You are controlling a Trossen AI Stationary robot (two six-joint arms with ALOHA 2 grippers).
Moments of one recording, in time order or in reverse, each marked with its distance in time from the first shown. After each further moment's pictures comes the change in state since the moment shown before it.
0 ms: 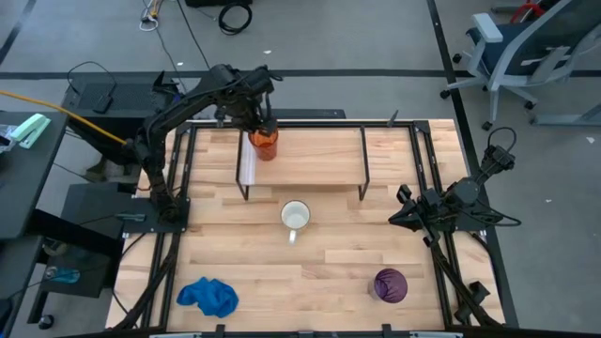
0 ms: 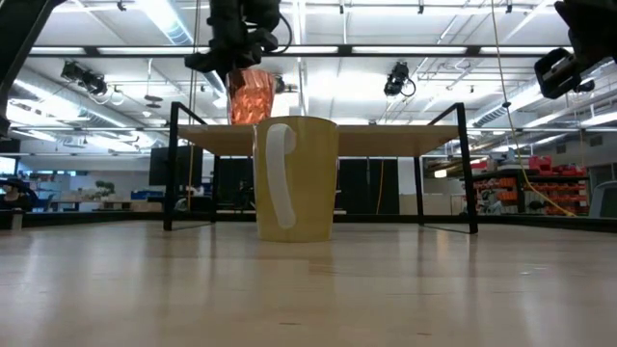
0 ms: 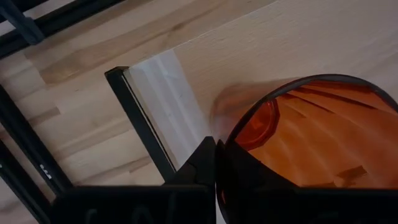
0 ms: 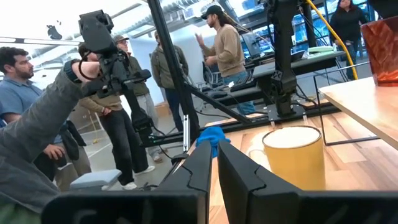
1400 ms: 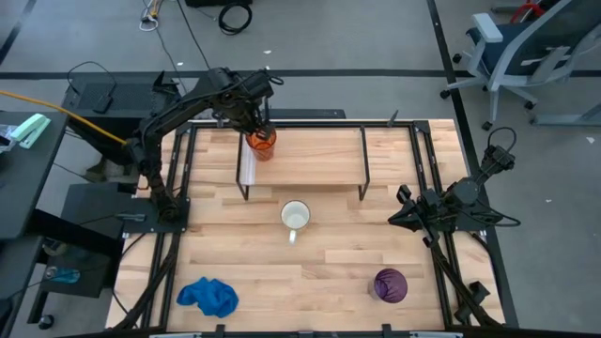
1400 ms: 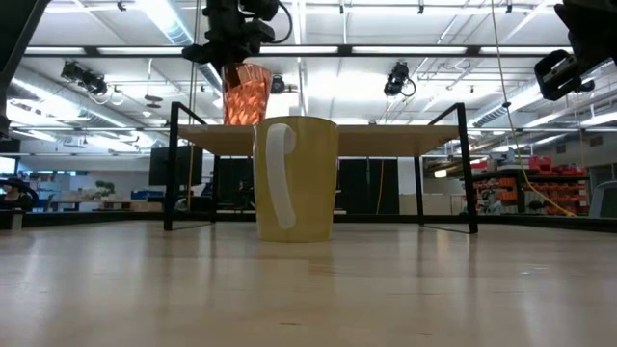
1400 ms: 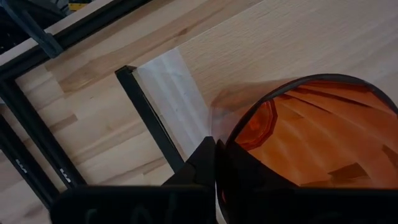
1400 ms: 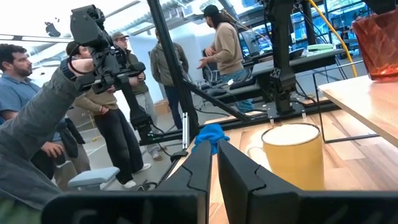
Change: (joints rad) left arm -0.042 -0.038 -0.002 -0.005 -0.065 0.028; right arm 0.000 0.000 0.000 -0.010 0.001 0.003
